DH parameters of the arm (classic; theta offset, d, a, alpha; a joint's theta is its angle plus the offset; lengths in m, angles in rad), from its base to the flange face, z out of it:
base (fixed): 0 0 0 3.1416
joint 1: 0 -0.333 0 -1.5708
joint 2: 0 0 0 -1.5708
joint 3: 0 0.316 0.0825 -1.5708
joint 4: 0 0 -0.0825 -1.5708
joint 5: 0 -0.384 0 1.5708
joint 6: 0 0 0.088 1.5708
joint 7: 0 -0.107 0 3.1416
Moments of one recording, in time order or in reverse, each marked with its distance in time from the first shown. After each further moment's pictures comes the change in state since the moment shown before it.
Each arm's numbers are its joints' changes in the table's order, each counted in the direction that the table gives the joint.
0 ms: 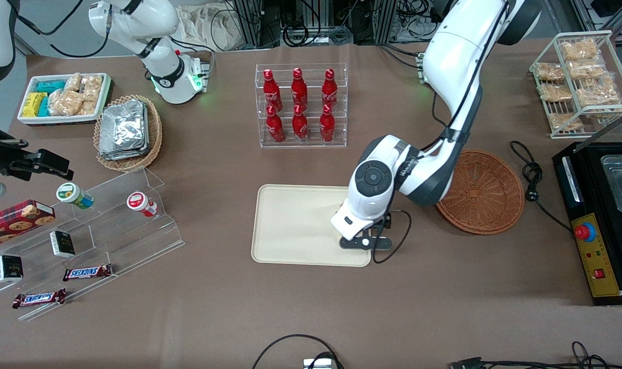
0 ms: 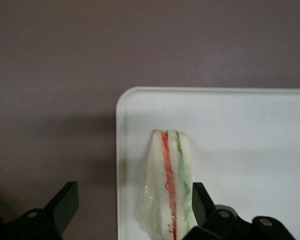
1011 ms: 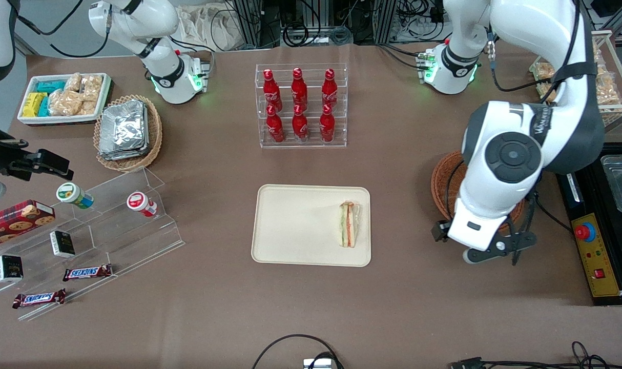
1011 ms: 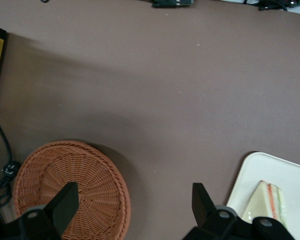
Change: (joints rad) arm -0.007 0.238 0.333 -0.016 0.044 0.273 -0.060
